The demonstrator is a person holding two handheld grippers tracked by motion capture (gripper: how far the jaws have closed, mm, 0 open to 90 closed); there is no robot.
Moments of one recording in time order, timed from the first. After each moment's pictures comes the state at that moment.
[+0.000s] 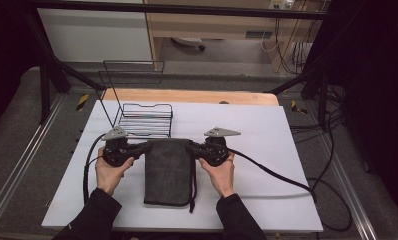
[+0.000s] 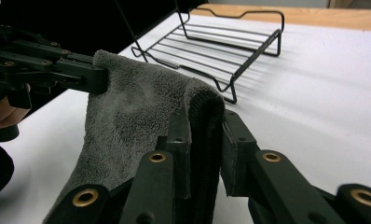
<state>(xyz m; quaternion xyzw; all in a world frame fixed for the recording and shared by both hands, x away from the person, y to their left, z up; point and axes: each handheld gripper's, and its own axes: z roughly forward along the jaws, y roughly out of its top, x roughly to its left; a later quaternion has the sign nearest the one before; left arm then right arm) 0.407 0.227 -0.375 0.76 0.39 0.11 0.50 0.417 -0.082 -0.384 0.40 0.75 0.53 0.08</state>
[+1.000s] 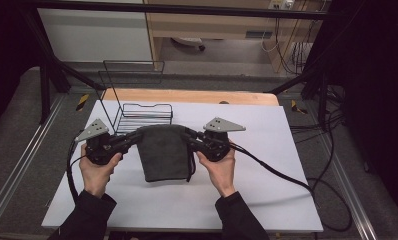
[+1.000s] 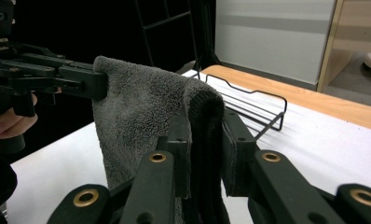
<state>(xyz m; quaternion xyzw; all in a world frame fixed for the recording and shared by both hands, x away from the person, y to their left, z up) 0.378 0.242 -0.324 0.72 0.36 0.17 0.57 0.396 -0.074 -0.324 0.33 0.73 0.58 0.15</state>
